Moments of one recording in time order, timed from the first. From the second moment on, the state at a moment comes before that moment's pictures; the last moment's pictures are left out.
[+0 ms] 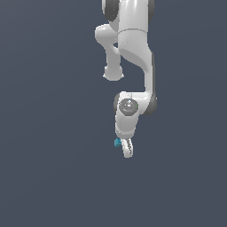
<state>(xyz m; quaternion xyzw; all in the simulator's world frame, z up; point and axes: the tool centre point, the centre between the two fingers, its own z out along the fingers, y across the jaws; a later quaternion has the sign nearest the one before) 0.034 0.052 0.024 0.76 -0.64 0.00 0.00</state>
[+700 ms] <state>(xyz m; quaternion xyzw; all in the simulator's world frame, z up) -0.042 0.058 0.033 0.76 -0.64 0.00 0.00</state>
